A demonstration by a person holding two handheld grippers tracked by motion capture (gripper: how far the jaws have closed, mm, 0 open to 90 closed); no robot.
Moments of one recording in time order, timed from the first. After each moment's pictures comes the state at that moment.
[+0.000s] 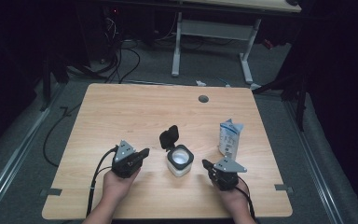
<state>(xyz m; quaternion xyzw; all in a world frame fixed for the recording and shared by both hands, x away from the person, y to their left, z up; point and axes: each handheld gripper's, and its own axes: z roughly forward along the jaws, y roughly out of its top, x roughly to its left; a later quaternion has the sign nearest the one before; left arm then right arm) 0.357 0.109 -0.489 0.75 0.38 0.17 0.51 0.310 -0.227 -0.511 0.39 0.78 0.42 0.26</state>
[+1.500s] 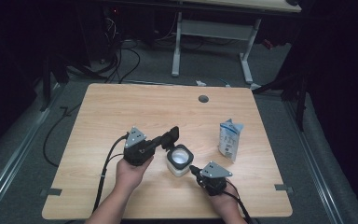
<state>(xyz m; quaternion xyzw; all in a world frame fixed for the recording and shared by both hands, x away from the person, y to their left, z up) 0.375 0.075 -0.459 0.73 0.37 0.15 0.55 0.303 -0.194 -0.521 0.34 0.80 0.42 0.25</state>
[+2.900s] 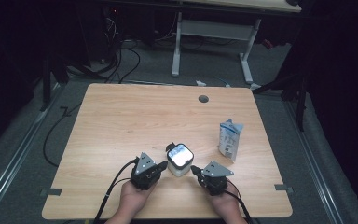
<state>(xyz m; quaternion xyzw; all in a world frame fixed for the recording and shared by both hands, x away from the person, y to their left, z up) 0.330 0.059 -0.516 0.77 0.35 0.13 0.51 0.304 -0.198 -0.522 0.35 0.80 0.42 0.24</state>
